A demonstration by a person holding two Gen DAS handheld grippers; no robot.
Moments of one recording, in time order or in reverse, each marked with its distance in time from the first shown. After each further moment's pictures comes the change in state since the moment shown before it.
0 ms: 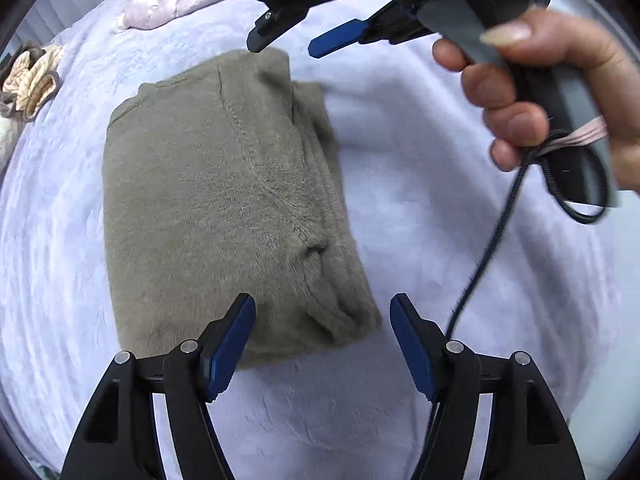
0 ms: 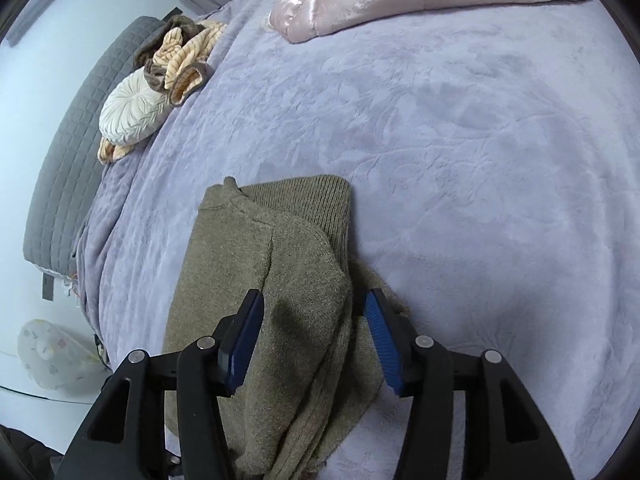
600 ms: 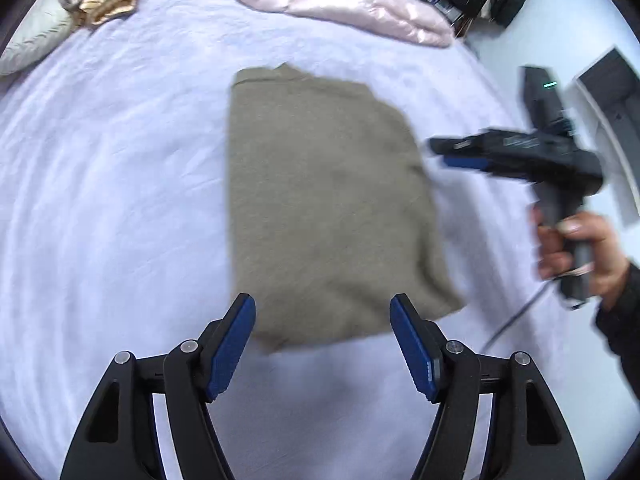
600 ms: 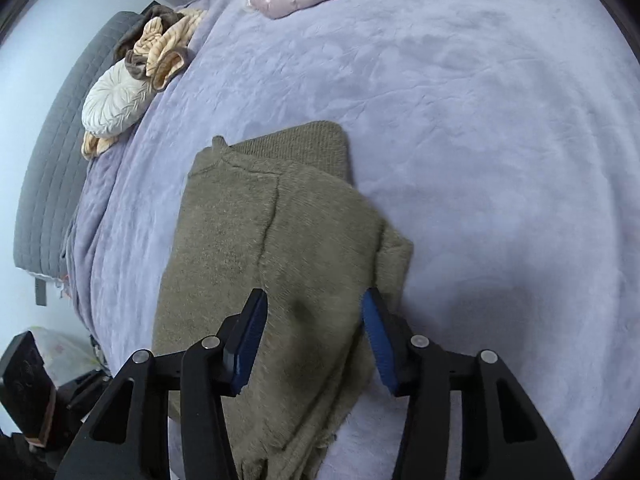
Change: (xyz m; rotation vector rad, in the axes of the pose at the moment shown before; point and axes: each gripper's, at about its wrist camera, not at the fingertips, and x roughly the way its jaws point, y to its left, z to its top) left arm -0.038 0.151 -0.063 -0.253 -0.106 -0.112; right arm 0.010 0.014 -0.035 0.049 0.054 -0.063
